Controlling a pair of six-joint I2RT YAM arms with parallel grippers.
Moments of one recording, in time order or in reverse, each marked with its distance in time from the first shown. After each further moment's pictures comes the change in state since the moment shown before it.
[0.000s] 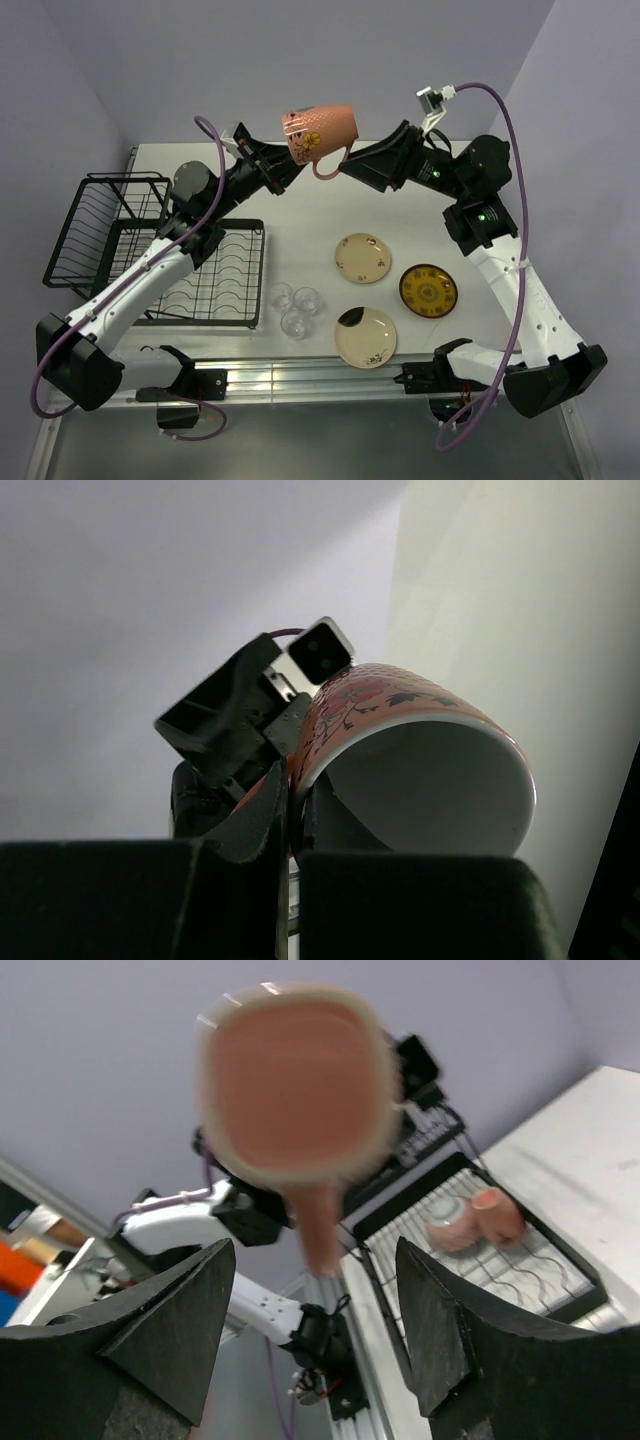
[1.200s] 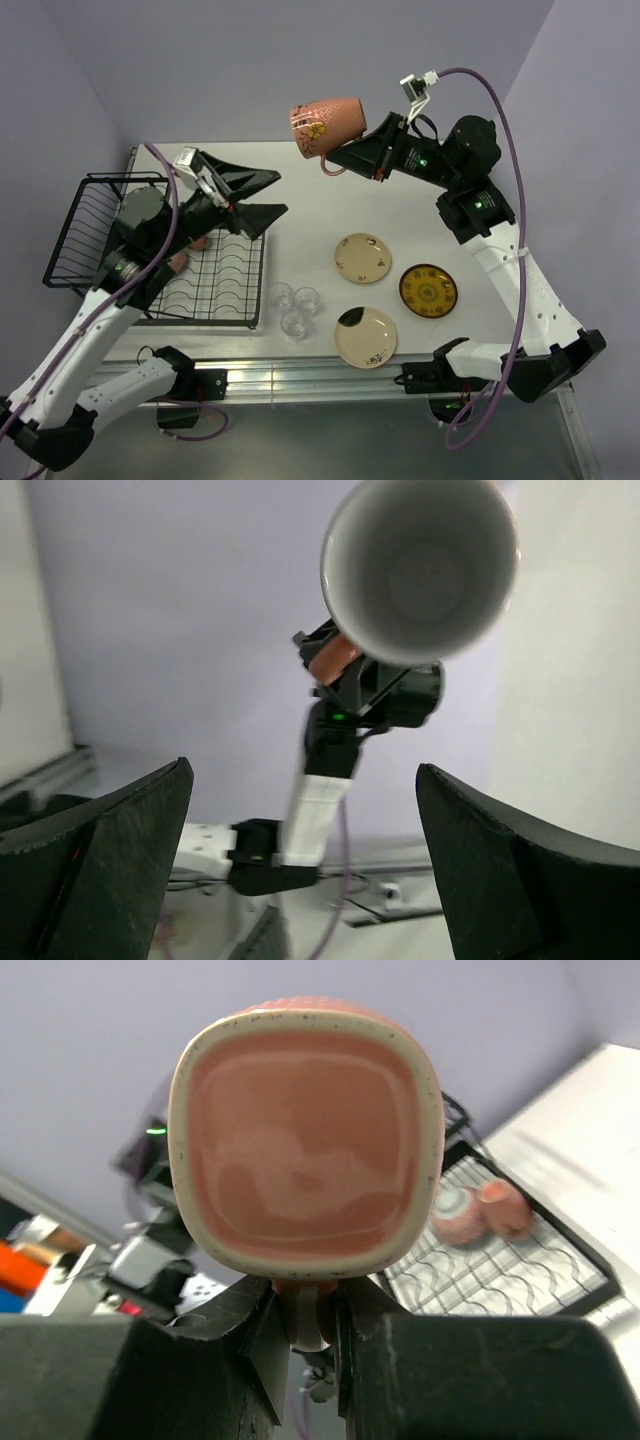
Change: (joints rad) left arm 0.015 -0.329 -0.034 -0.518 -0.016 0.268; right arm 0.108 0.100 0.176 -0.136 0.066 -0.030
